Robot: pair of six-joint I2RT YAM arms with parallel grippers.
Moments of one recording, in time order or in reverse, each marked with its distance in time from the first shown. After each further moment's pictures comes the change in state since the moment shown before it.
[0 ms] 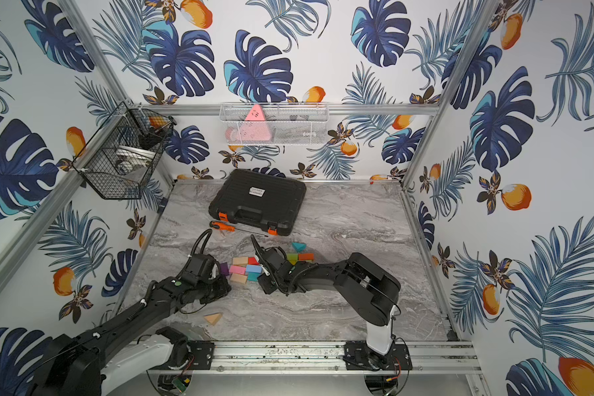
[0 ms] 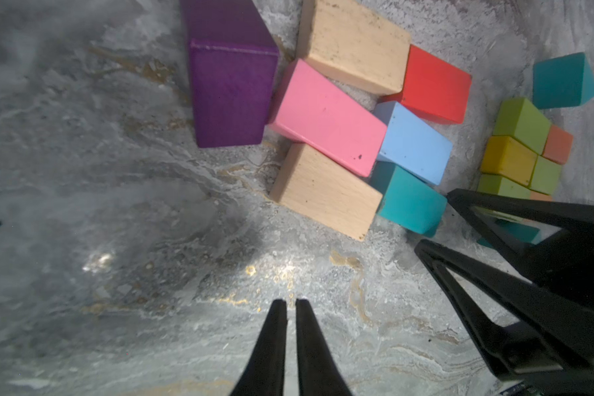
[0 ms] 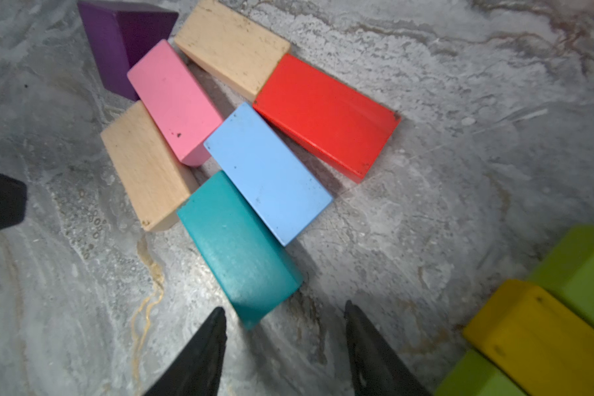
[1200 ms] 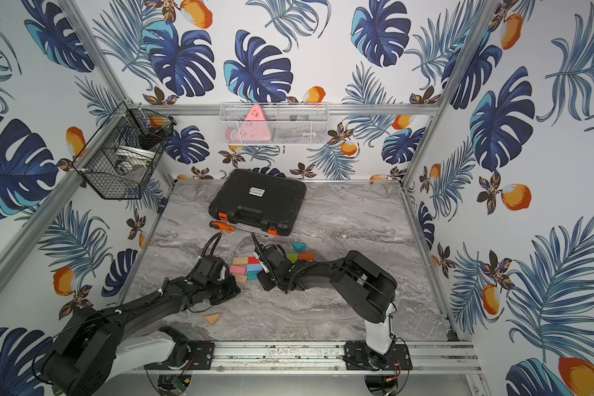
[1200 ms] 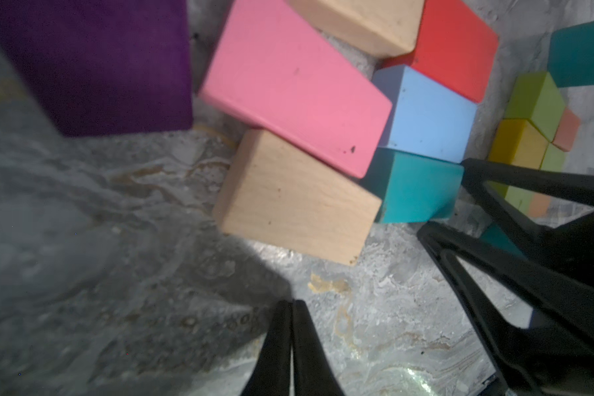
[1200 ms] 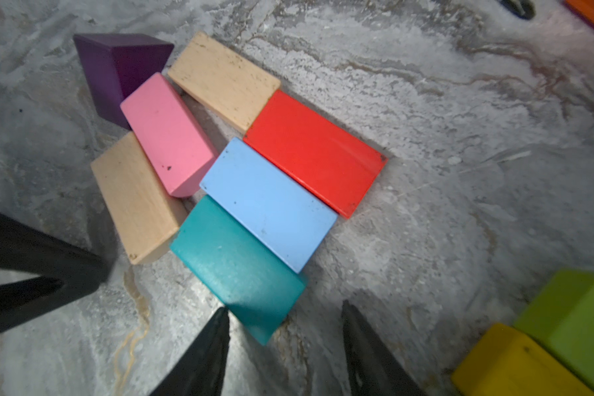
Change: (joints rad) left arm -0.046 0.181 -0.041 0.240 0.063 -0.068; right arm -0.019 0.029 0.006 0.058 -0.003 -0.022
